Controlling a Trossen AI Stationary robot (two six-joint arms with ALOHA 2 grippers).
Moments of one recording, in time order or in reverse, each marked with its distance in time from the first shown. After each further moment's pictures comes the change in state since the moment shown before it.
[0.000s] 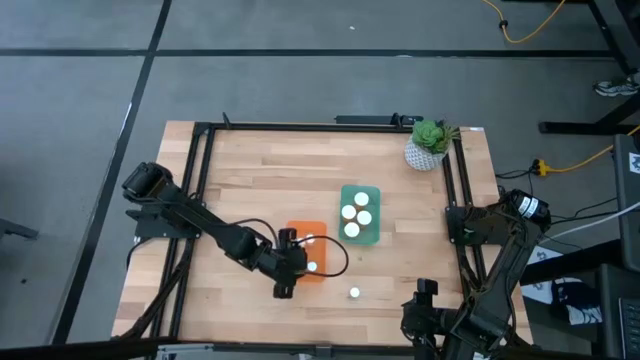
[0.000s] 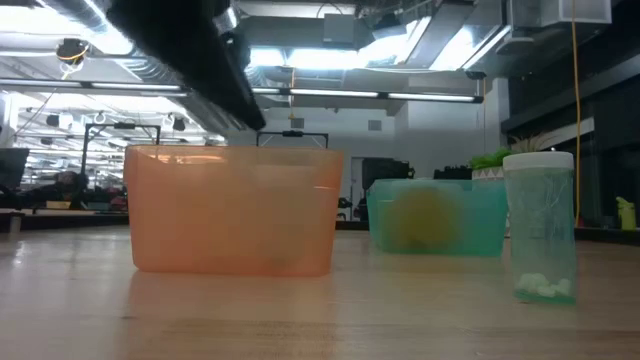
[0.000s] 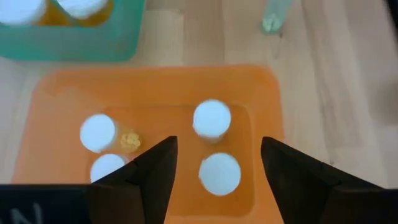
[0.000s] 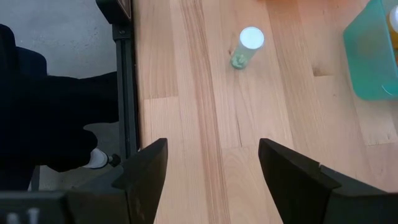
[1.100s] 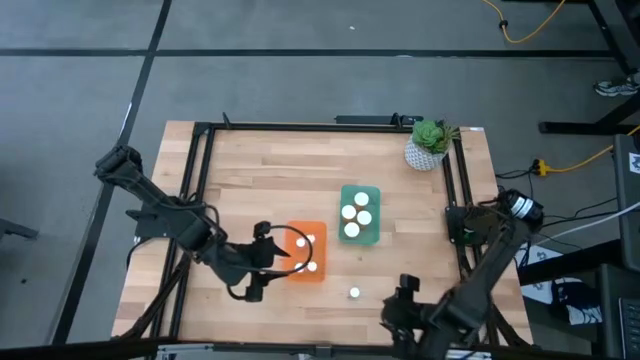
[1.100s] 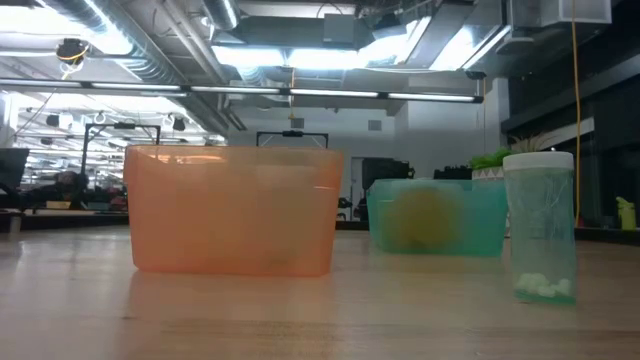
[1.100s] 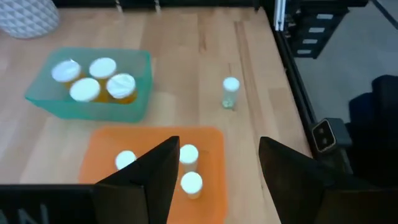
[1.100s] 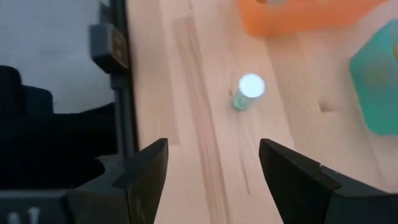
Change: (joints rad) left arm -0.157 -0.327 0.000 -0.058 -0.159 -0.050; right arm -0.097 0.021 0.000 0.134 0.034 -0.073
